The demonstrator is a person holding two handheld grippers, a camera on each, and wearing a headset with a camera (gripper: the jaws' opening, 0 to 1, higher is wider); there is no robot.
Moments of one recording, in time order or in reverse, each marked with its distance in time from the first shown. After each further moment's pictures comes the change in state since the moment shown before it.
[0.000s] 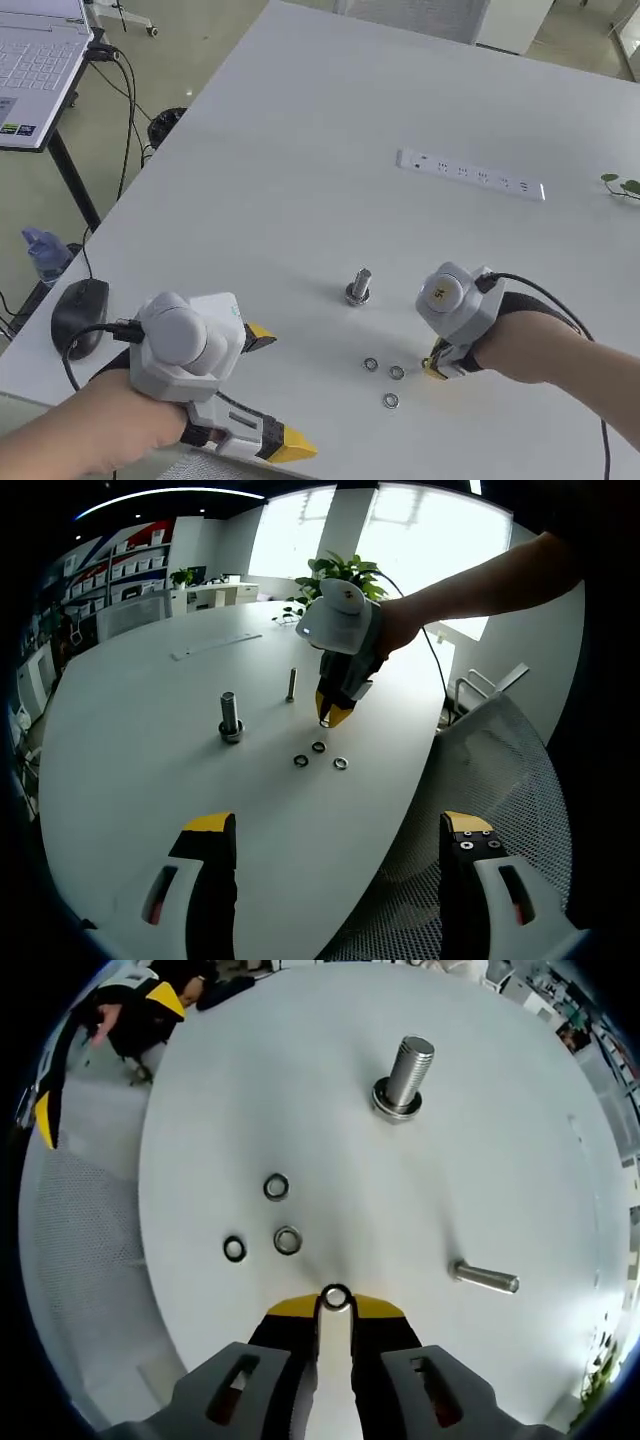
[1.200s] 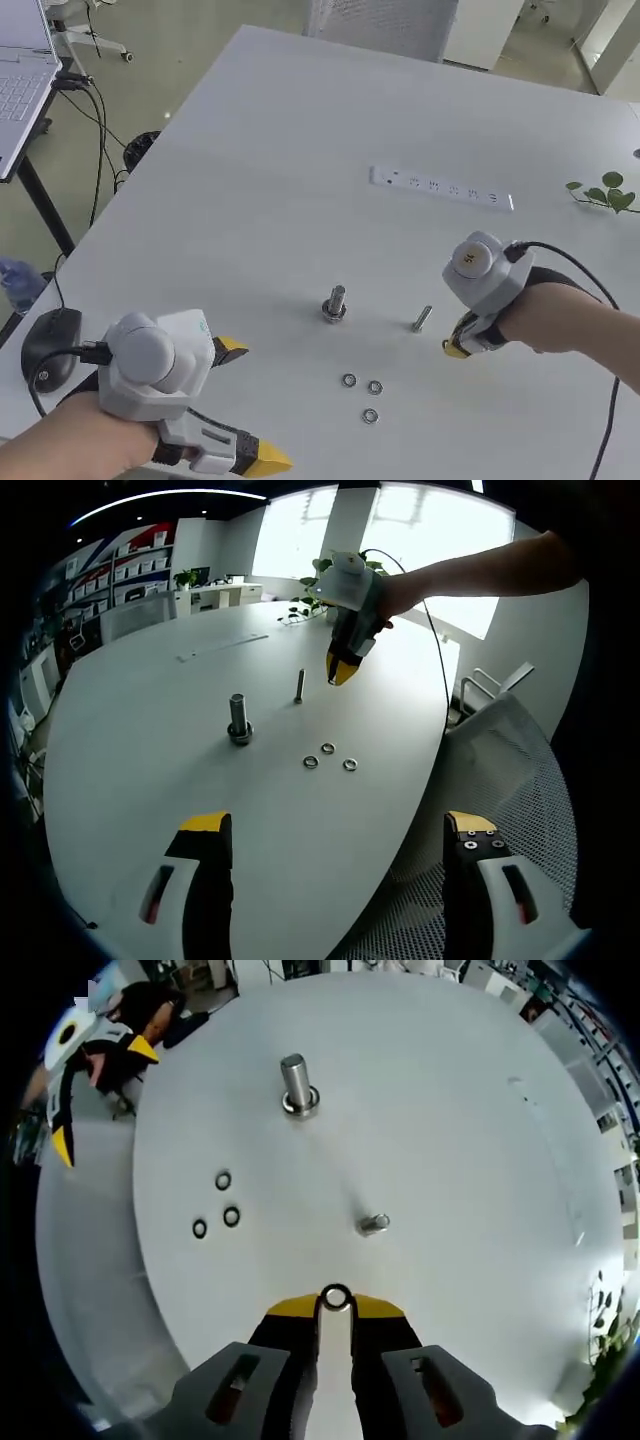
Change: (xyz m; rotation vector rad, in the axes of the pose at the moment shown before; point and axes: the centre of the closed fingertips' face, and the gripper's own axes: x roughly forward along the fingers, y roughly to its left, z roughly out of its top) left arm -0.001 0.009 0.002 0.004 0.003 0.023; right arm -0.049 -0.058 -0.023 0.134 -0.042 -0.033
